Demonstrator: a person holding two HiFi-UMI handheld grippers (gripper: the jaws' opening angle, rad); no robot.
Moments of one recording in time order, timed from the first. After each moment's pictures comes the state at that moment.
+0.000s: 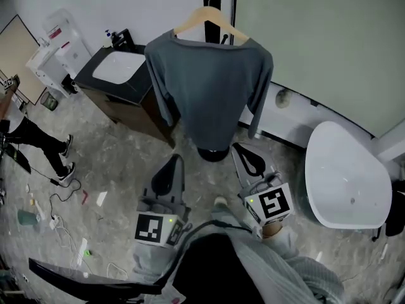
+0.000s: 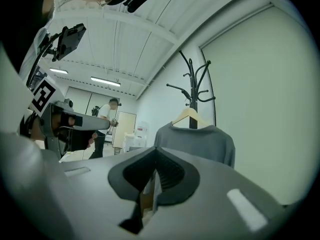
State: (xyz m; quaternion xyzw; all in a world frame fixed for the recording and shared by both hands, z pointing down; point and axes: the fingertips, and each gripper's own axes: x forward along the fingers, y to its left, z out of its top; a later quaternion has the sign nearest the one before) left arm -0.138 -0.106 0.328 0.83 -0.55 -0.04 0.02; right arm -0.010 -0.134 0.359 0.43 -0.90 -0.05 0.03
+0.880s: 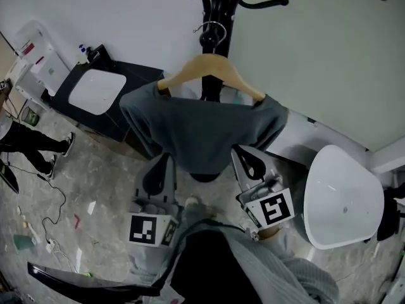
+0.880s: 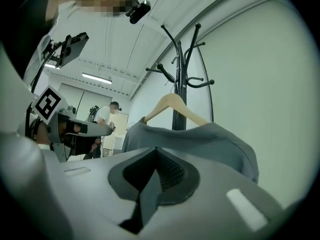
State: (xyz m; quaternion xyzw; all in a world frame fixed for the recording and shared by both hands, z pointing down) left arm -0.165 -0.362 0.323 0.84 -0.54 -0.05 0.02; right arm -0.020 -0.368 0.341 0.46 -0.88 -0.06 0.02
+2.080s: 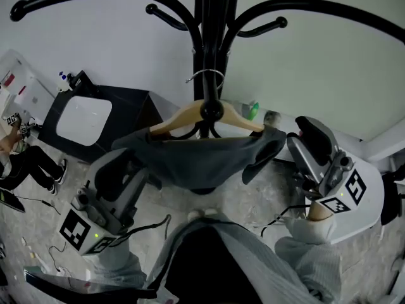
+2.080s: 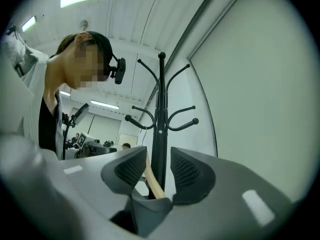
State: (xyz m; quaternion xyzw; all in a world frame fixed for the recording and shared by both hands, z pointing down) left arm -0.178 -0.441 0.216 0.96 -0.28 -0.05 -0.04; right arm 0.078 -0.422 0.195 0.38 -0.92 -0.07 -0.10
